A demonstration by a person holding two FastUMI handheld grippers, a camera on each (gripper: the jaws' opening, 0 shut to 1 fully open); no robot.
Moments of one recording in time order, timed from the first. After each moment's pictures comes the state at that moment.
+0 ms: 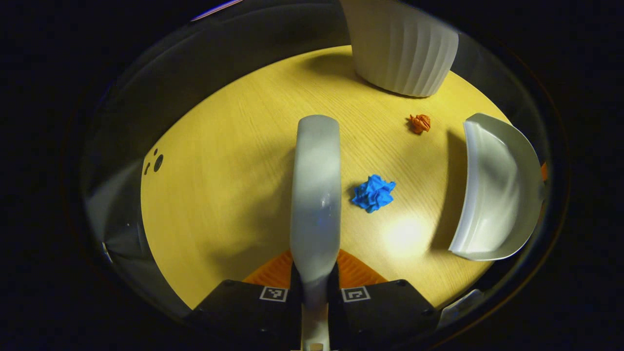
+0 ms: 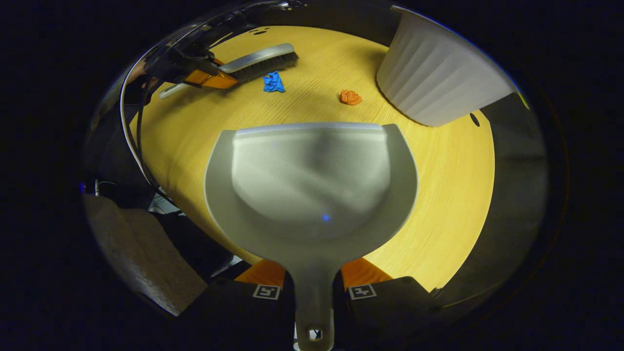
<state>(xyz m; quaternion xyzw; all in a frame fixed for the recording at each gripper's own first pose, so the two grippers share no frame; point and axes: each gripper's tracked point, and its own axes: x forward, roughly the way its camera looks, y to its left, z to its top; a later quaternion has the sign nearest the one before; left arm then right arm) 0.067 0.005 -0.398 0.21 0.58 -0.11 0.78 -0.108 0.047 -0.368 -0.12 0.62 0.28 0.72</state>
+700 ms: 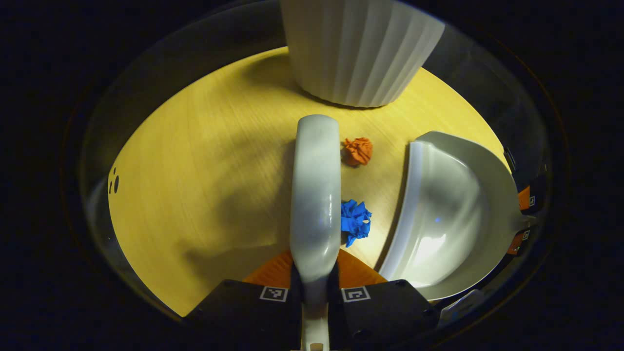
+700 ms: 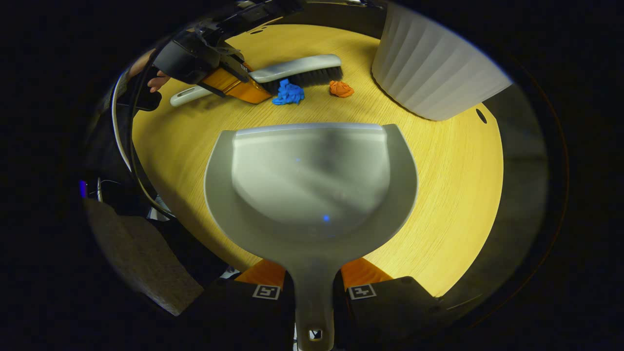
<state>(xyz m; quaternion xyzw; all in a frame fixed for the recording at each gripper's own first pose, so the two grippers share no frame) 0.073 -0.112 -0.410 0.17 0.60 -0.21 0.75 -0.099 0.039 -0.386 -0.10 0.62 0.30 0.72</state>
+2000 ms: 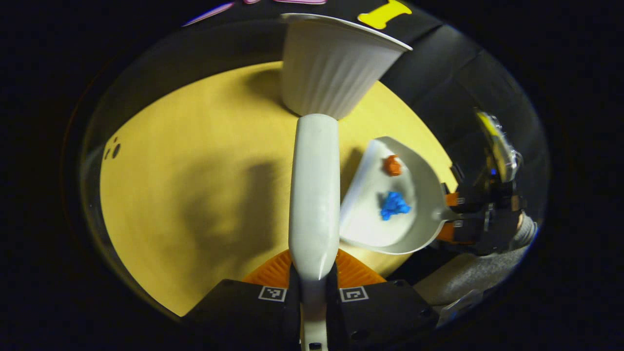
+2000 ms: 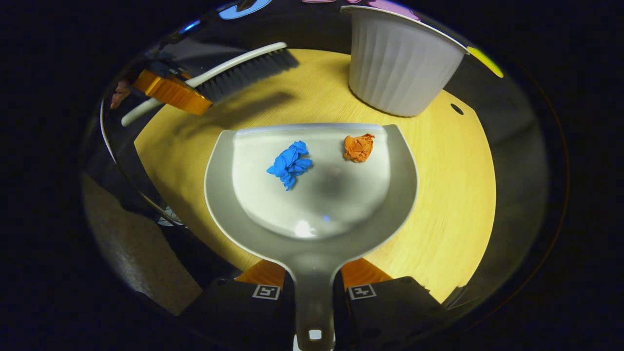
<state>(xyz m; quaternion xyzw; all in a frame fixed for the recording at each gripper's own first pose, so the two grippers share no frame) 0.015 -0.079 -0.303 0.07 0.59 -0.20 0.78 -0.103 0.030 -0.392 -0.03 0.55 0.27 0.79</state>
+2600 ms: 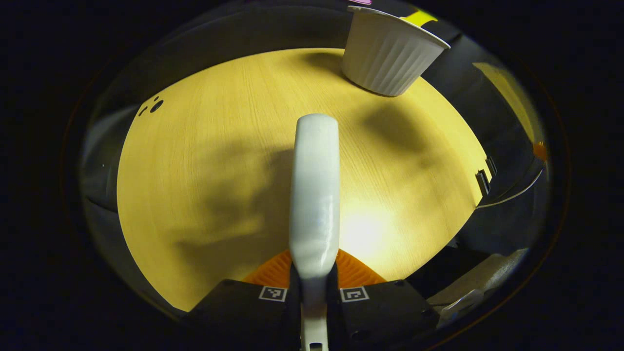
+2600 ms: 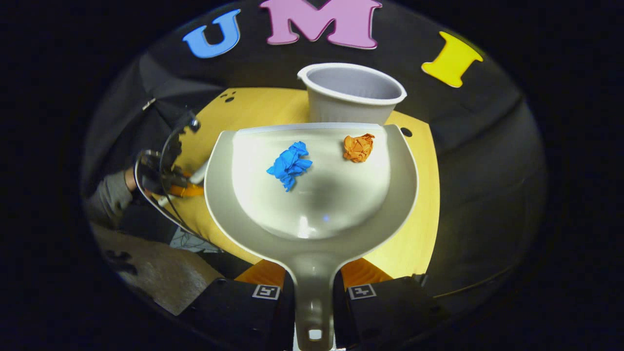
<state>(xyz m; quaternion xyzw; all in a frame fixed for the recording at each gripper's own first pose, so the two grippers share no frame) -0.034 -0.006 -0.351 0.05 0.61 -0.13 0.78 -0.054 -0.024 -0.232 0.02 0.52 0.20 0.83</state>
